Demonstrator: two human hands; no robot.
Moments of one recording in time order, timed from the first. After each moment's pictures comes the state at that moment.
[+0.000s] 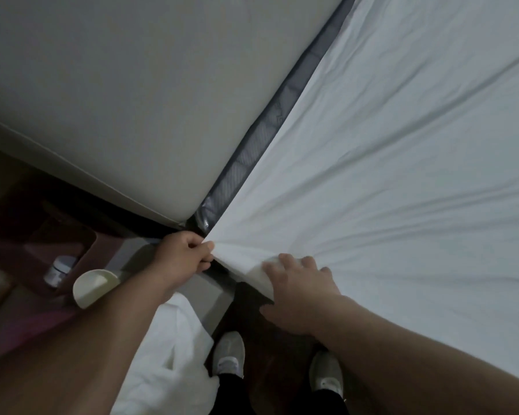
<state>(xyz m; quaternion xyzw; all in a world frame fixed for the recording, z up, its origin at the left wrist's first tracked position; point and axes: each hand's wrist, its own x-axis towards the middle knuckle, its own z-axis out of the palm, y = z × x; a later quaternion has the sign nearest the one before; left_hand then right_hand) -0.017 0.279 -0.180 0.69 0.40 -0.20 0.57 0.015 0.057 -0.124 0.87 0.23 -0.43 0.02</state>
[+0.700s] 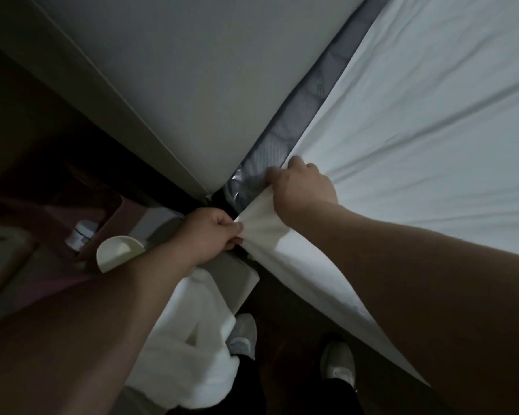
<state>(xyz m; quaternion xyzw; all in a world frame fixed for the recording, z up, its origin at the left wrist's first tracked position) -0.023 0.287 -0.188 0.69 0.37 -0.23 0.58 0.094 0.140 -0.150 0.94 0.23 -0.25 -0.01</state>
